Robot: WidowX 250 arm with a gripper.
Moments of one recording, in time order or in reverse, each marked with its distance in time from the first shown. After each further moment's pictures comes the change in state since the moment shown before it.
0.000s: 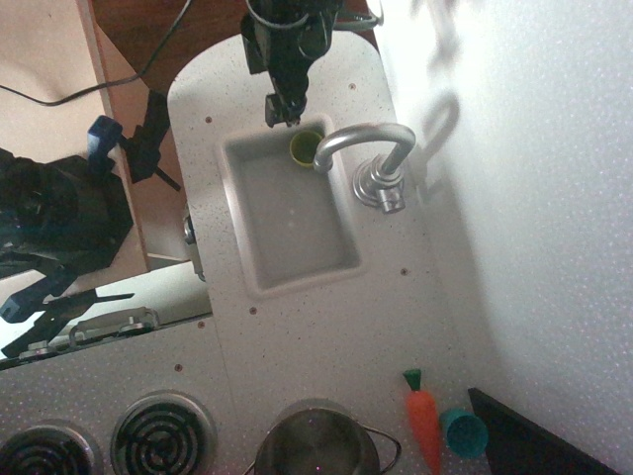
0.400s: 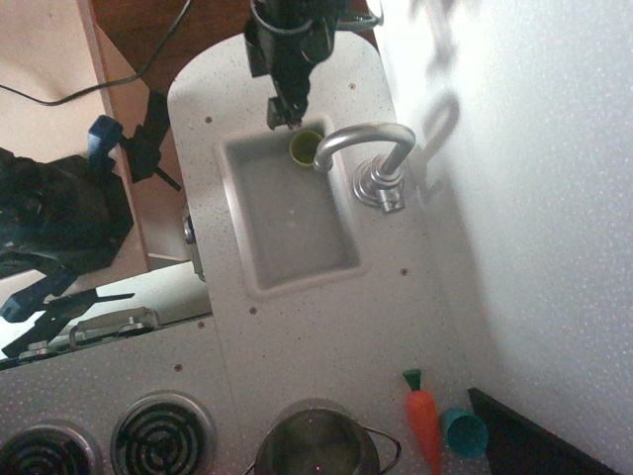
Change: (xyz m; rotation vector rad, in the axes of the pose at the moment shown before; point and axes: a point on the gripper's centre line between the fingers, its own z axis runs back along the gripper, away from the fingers) arm 0.006 -0.002 -0.013 -0.011 0.015 -0.032
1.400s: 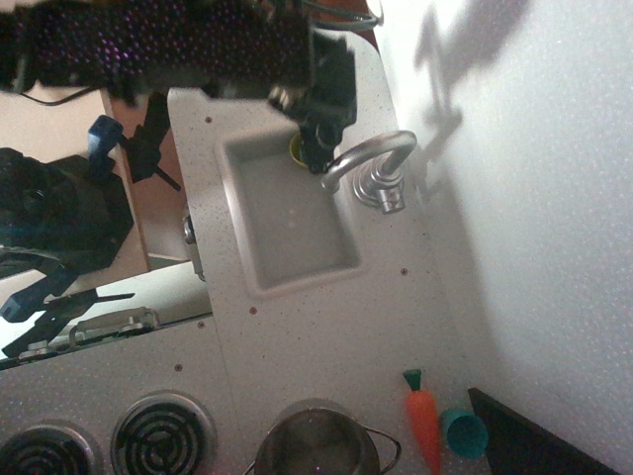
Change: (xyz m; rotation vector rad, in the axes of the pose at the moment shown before) arm 0.029 -0.033 -0.019 0.225 -0.349 -0.203
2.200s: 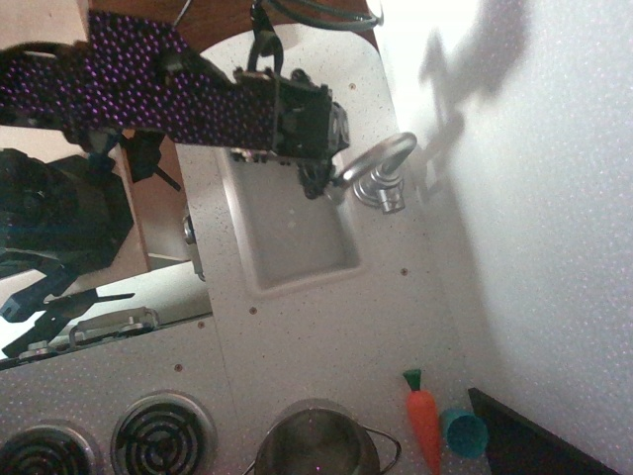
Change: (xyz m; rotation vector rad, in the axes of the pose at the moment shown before) arm 0.006 -0.018 0.006 0.006 -0.132 0.013
